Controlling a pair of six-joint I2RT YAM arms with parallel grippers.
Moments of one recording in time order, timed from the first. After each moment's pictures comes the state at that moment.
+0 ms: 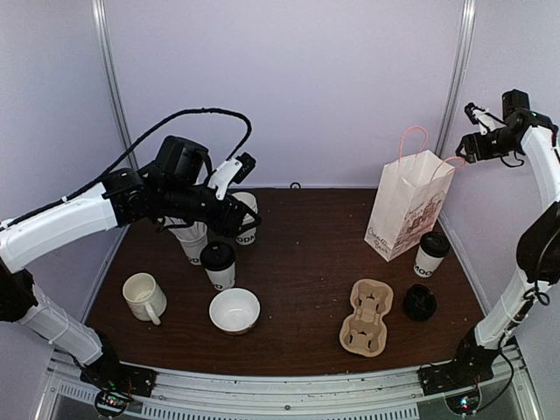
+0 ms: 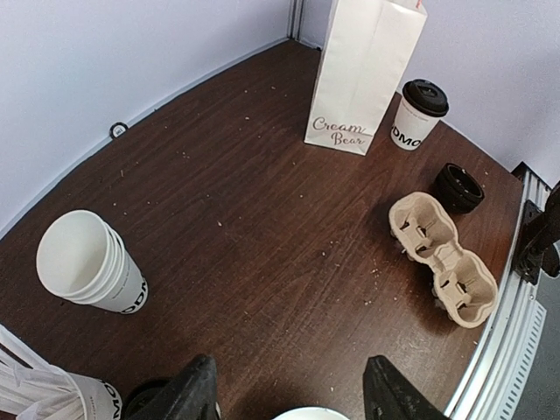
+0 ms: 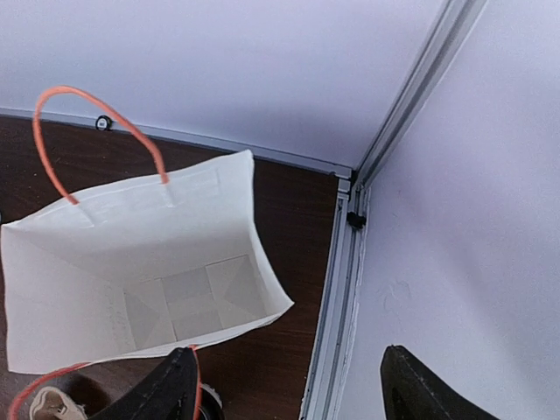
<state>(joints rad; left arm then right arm) -0.85 1.40 1.34 -0.52 0.11 -0.05 -0.28 1.65 2.00 -1.05 -0.31 -0.41</state>
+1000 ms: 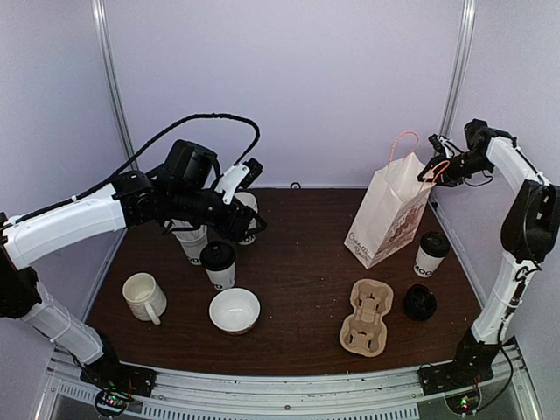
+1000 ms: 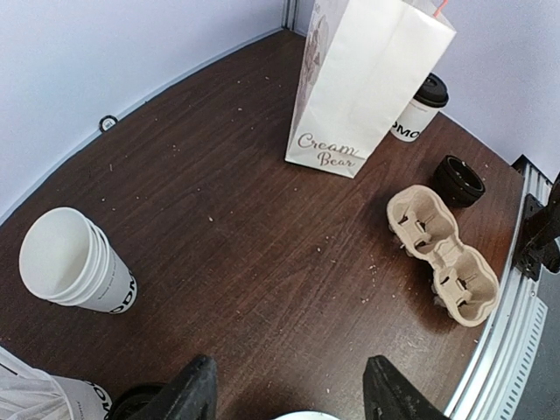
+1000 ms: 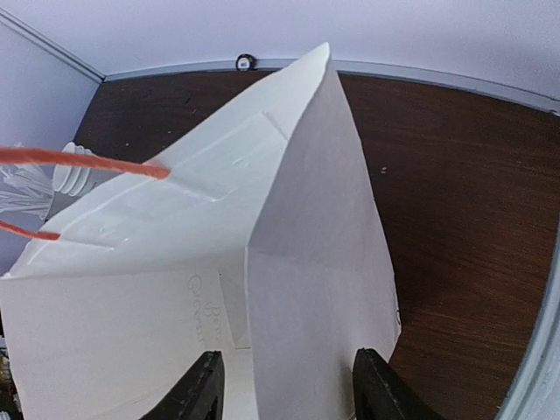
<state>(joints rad) -0.86 1.44 1.34 -0.51 0.11 -0.06 -0.21 1.88 1.91 -1.09 -0.66 -0.27</state>
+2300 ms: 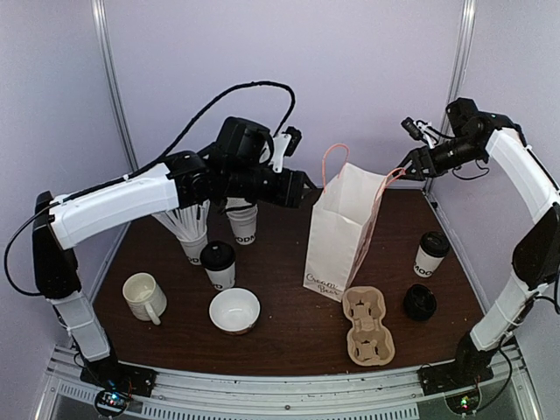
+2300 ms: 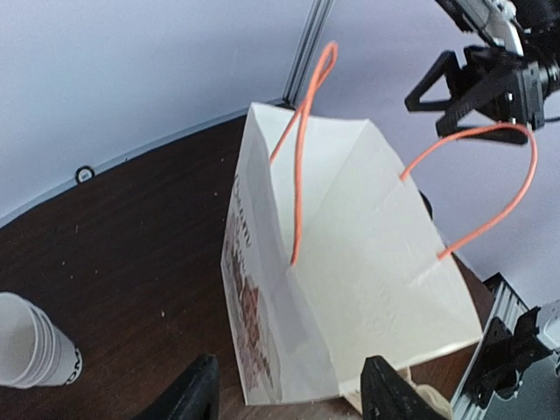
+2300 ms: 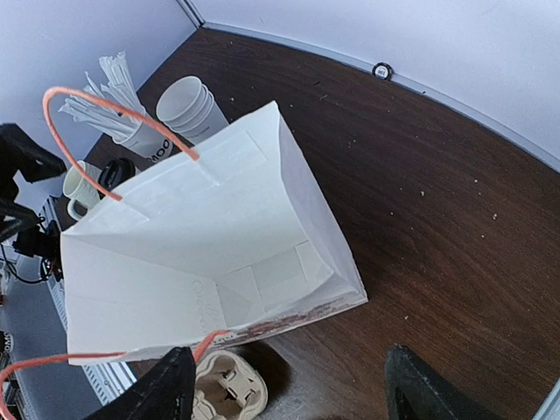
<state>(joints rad) -0.96 1.72 1.65 -0.39 -0.02 -0.32 0.06 1.66 1.88 -1.18 -0.67 -0.30</state>
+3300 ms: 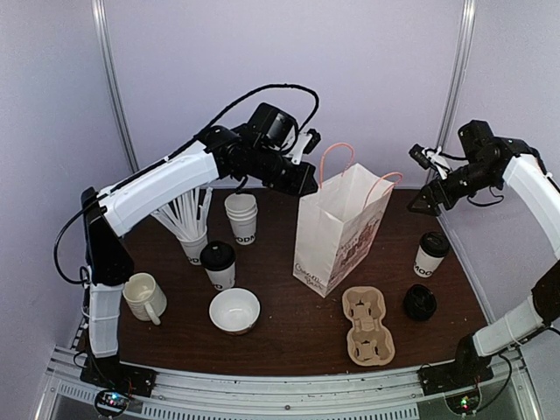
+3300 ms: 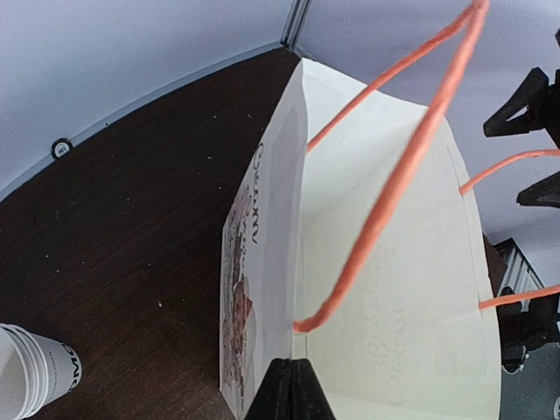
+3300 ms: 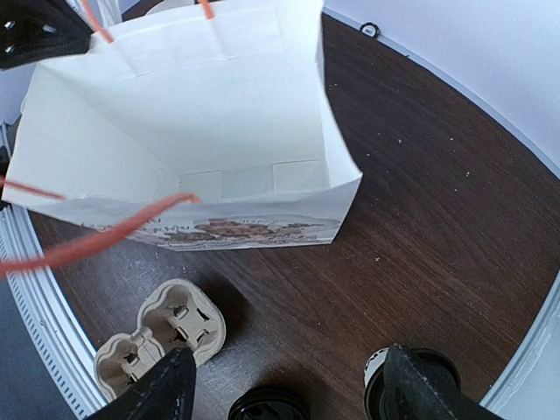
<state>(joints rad) -0.91 2.10 2.25 -0.79 0.10 -0.27 0.06 1.38 1.52 -1.13 -0.52 -0.50</state>
